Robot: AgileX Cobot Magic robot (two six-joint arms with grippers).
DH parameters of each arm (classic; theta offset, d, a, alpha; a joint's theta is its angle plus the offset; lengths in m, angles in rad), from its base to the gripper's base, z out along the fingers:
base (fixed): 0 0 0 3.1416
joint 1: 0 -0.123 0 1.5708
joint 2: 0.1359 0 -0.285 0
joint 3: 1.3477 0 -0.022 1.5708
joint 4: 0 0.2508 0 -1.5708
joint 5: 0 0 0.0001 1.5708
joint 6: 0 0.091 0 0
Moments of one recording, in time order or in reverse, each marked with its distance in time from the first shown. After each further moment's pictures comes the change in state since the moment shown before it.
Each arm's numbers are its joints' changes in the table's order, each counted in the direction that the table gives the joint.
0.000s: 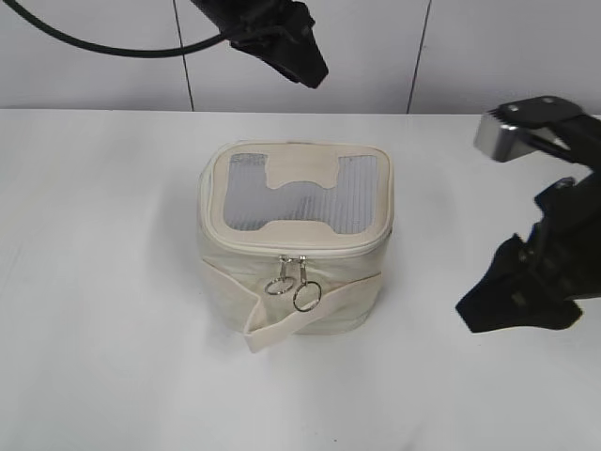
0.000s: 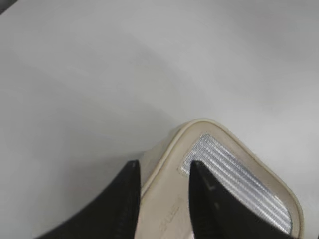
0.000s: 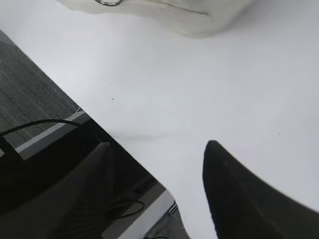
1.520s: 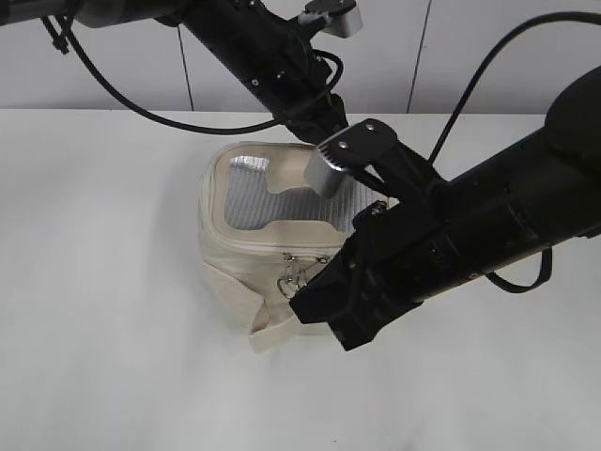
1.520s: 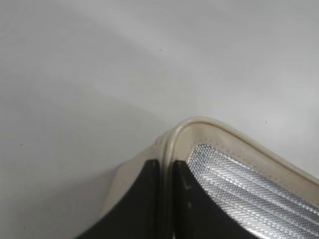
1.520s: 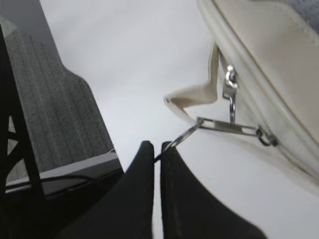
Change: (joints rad) left arm 0.034 0.185 -0.014 -0.107 -0.025 0.226; right arm -0.174 0.243 -0.014 0.542 -0.217 -0.611
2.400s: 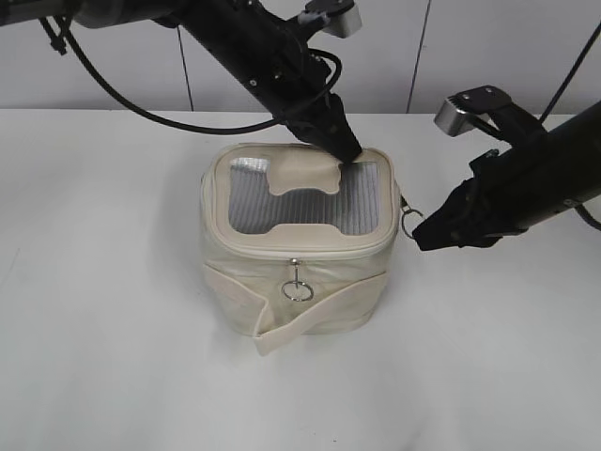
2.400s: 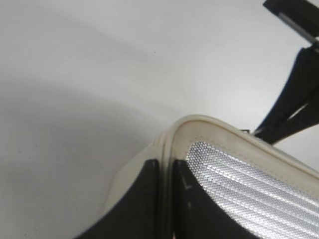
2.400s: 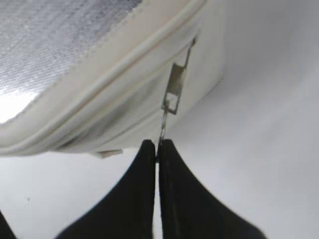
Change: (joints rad) left arm -0.007 0.000 0.001 -0.023 0.010 0.055; right arm 0.387 0.162 -0.106 -0.130 0.035 -0.047
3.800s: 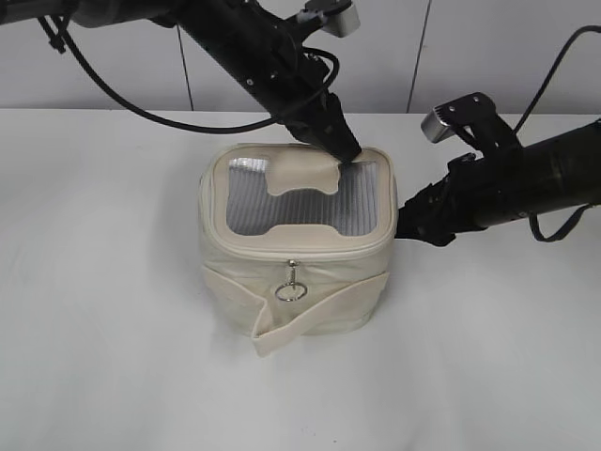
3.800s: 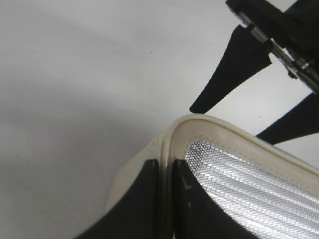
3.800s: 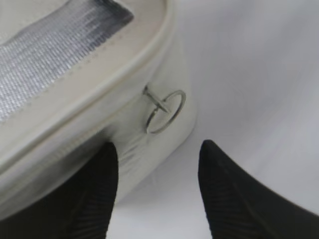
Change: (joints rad) left arm -0.003 -0.002 0.001 -0.022 0.018 0.041; right arm 0.002 0.078 0.061 0.499 -0.177 -0.511
